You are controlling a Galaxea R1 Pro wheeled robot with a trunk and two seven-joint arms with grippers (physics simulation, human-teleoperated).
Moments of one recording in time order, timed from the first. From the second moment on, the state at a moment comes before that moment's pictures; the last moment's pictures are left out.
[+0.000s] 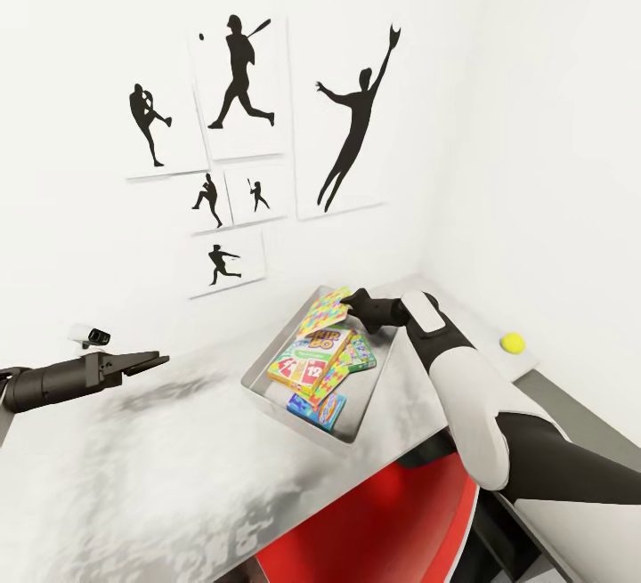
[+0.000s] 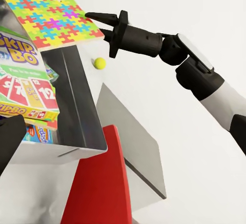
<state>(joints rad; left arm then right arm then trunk) -0.57 0.46 0.29 -1.21 0.22 1.03 -1.57 -1.17 0.15 -0.16 -0.46 -0.96 0.67 -0.24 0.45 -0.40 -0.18</state>
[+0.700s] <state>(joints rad) -0.57 0.46 0.29 -1.21 0.22 1.03 -1.57 -1.17 0.15 -0.16 -0.46 -0.96 0.67 -0.24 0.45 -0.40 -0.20</state>
